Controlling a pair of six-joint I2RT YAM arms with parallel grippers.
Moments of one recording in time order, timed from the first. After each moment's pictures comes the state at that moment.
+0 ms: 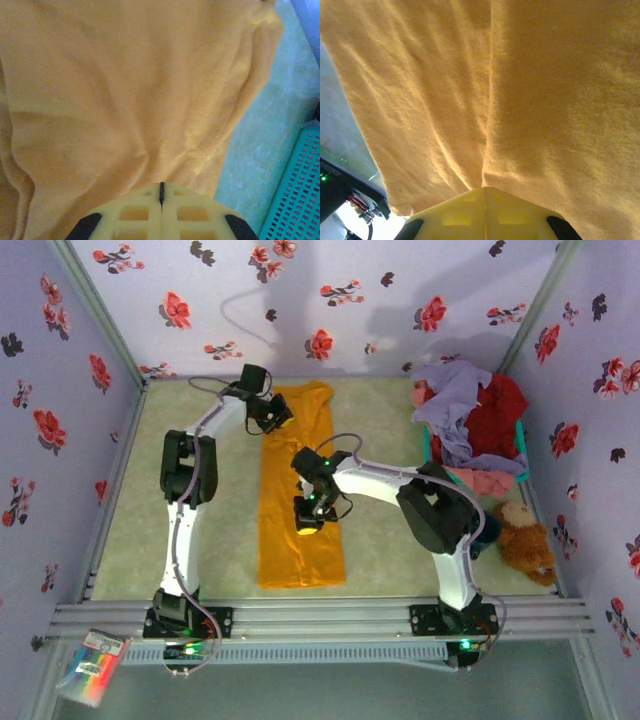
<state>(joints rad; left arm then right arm) -0.30 2.38 1.99 -0.57 0.44 -0.85 0.86 2.02 1.42 -0.80 -0.51 0.72</state>
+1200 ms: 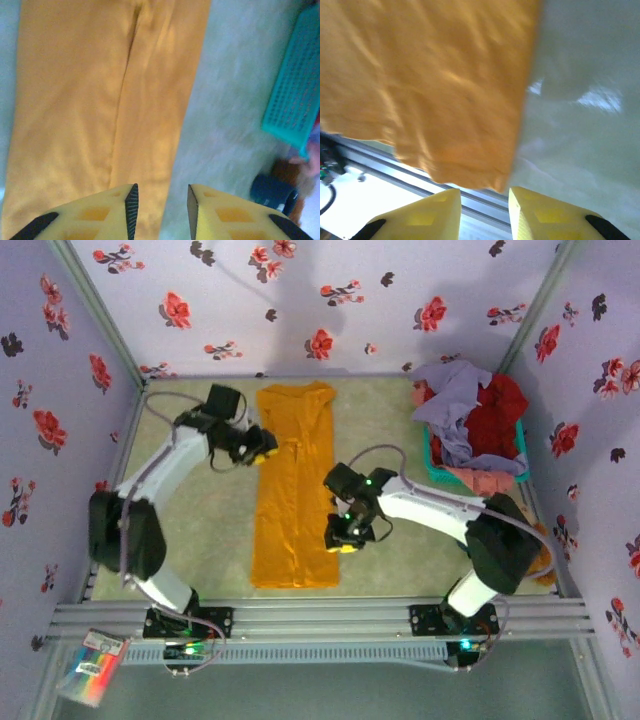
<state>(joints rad) -0.36 1.57 1.29 -0.80 0.43 -0.69 0.87 1.56 1.03 -0.90 -0.41 0.77</state>
